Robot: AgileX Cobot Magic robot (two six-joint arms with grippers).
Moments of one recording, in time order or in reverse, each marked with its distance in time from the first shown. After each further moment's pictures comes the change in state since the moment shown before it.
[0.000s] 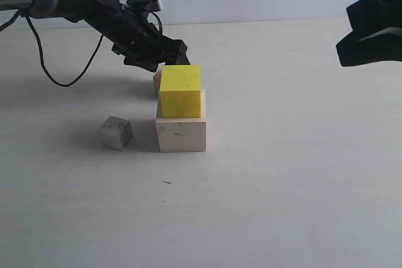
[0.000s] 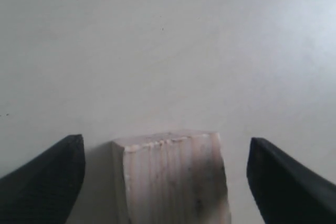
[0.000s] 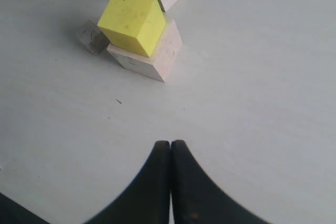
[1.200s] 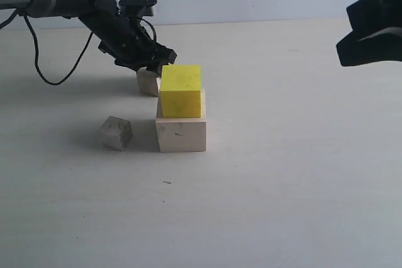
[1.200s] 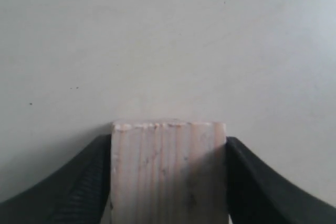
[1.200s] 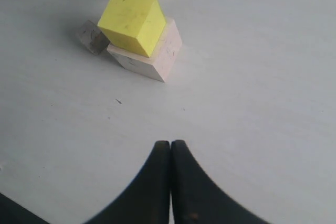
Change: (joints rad) left arm 0.004 -0.008 0.000 0.217 0.008 -0.124; right arm 0.000 0.000 0.000 0.000 0.000 0.000
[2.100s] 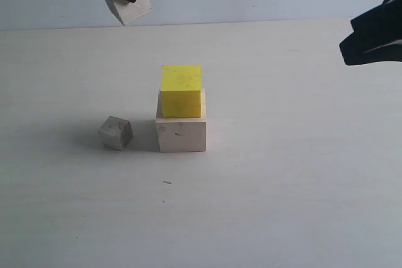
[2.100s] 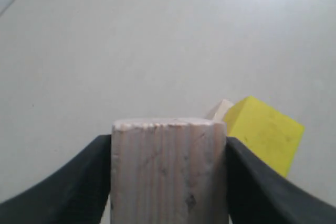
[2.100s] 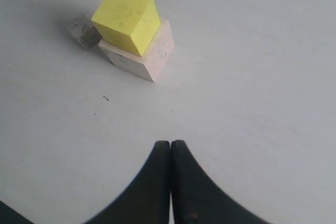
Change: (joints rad) left arm 0.105 -0.364 -0.104 -0.211 0.485 0.579; right arm 0.000 0.000 0.000 -0.026 0.000 -0.075
